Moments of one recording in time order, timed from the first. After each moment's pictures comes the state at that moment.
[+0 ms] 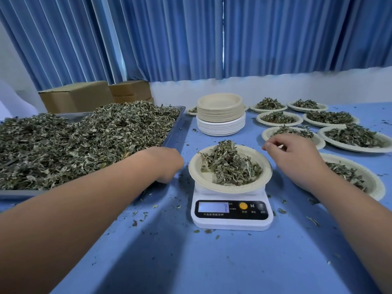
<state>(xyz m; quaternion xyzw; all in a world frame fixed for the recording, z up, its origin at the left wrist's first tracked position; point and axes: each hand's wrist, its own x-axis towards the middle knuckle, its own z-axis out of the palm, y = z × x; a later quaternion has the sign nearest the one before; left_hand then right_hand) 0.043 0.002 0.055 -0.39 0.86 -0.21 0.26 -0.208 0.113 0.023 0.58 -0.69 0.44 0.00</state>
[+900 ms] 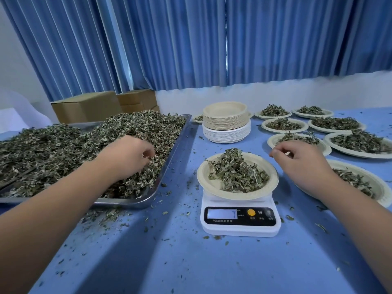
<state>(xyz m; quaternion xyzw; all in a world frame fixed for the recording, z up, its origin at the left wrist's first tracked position) 0.134 -0.006 0.085 -0.53 0.84 -0.10 -0.07 -0.206 0.117 0.027 0.58 -0.70 0.43 -0.01</state>
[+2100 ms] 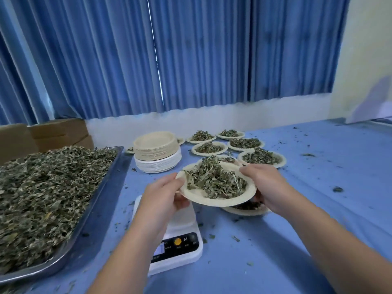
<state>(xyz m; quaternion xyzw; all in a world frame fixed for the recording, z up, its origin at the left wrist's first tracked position) -0.050 0.100 0.054 -0.32 0.55 0.65 -0.41 -0.259 0.182 0.042 0.32 -0.68 0.61 -0.27</state>
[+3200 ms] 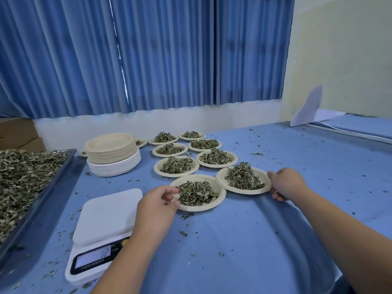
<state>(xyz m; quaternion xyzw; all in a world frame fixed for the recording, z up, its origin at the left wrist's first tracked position) -0.116 0.134 0.007 -0.34 0.76 0.40 -0.39 -0.386 0.291 0.024 0.15 -0.89 0.43 -0.08</state>
